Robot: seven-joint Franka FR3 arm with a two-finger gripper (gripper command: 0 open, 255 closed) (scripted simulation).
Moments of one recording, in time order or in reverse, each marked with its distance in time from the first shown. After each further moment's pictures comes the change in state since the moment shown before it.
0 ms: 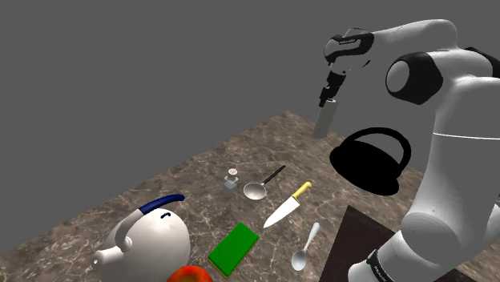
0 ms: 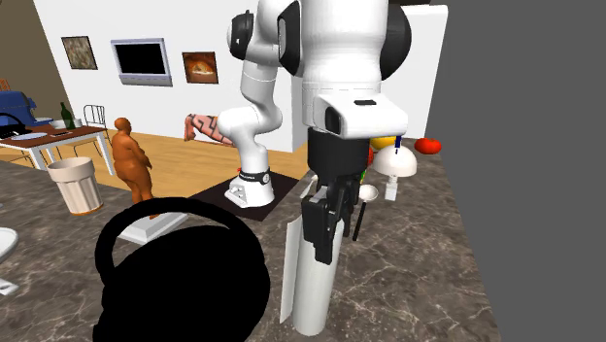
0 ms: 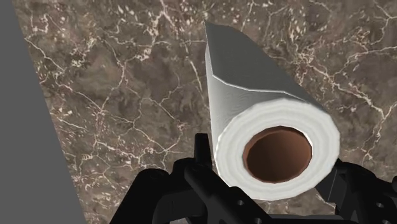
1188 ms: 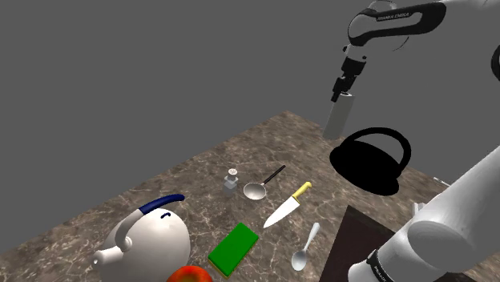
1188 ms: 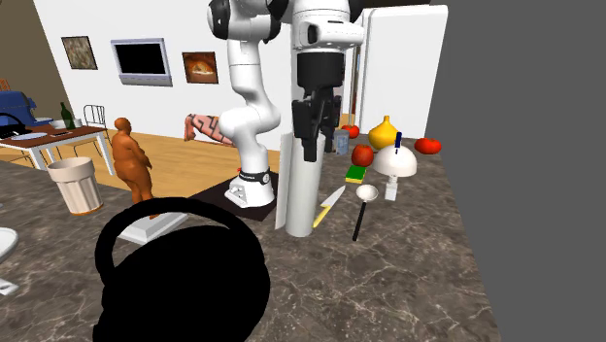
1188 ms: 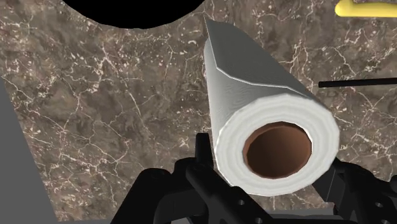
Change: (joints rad) arm 0.160 -0.527 0.014 -0.455 -0.221 -0.034 0.190
